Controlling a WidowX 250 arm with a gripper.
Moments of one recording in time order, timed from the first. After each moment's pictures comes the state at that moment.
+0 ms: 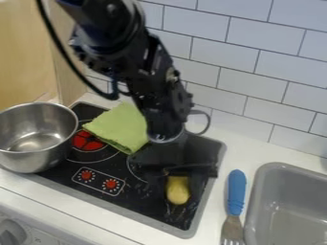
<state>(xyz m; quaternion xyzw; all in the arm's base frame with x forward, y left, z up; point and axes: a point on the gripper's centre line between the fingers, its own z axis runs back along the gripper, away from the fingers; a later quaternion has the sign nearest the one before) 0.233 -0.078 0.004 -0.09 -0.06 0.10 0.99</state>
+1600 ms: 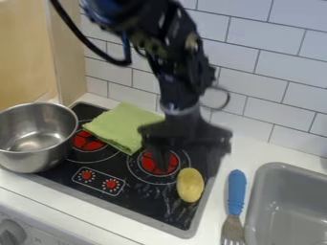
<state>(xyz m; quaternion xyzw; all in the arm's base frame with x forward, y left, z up) 0.242 -0.082 0.048 -0.06 -0.10 0.08 0.99</state>
